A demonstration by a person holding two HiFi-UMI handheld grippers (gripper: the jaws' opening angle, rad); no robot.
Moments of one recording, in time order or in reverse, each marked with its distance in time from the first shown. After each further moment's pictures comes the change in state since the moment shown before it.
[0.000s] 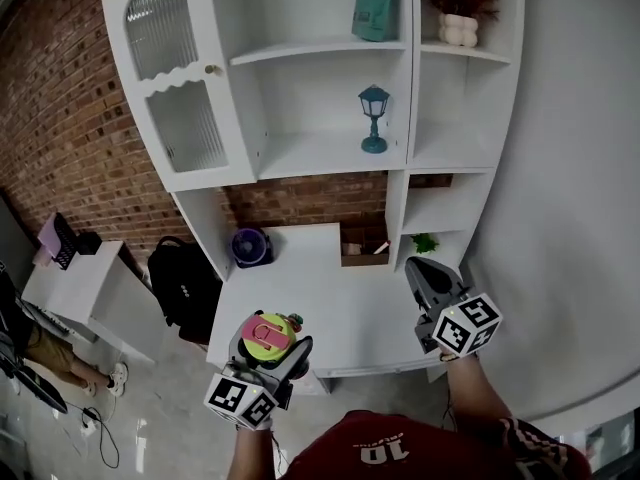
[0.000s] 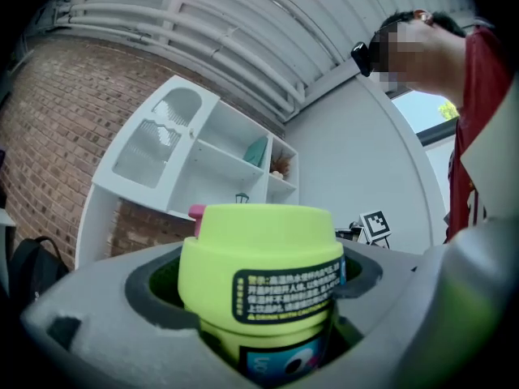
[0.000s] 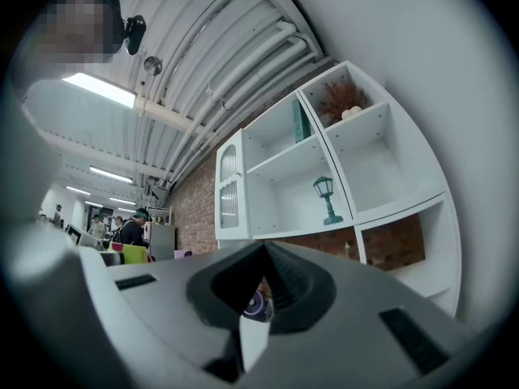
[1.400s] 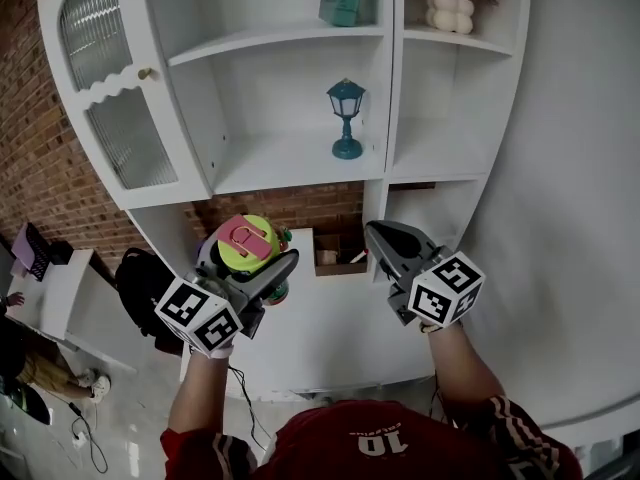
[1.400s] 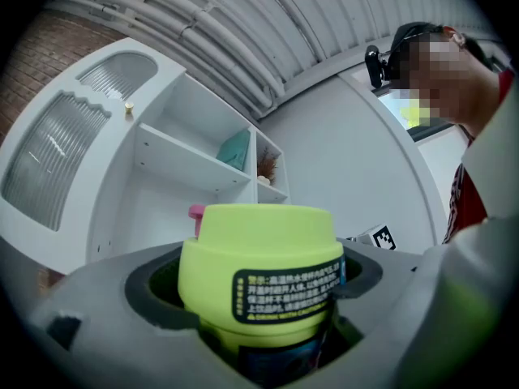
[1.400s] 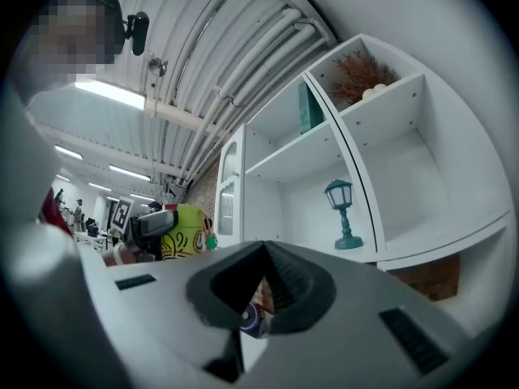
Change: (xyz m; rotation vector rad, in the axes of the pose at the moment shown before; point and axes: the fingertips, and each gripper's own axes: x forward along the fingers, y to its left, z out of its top) left arm 0.213 0.034 0.089 0.120 -0.016 -0.257; right arm 0.109 -0.055 0.041 -0.049 -0.002 0.146
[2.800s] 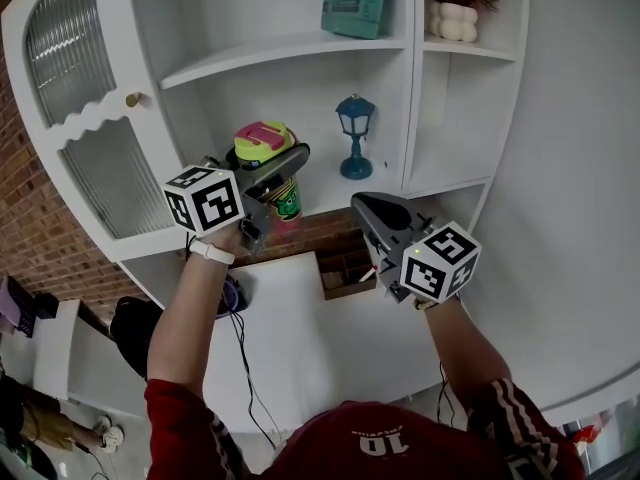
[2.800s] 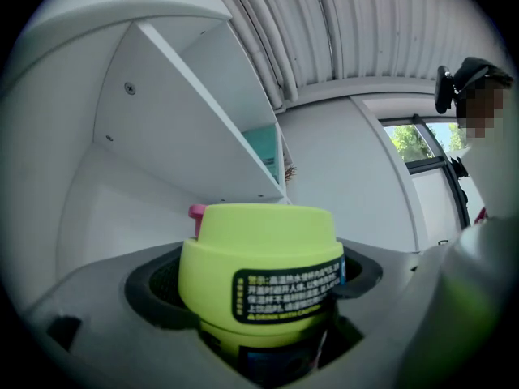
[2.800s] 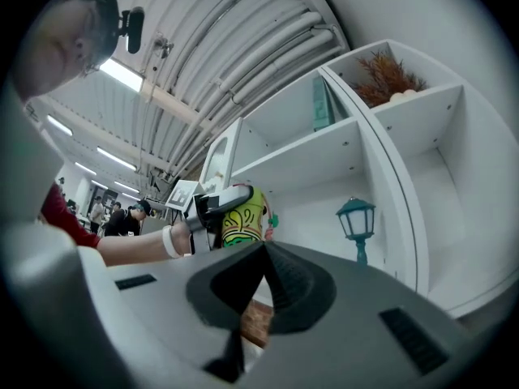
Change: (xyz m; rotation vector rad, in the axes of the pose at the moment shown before) left arm 0.145 0.141 0.066 -0.115 0.001 -0.275; right arm 0.112 -0.007 0.041 -0.099 -0.058 -0.103
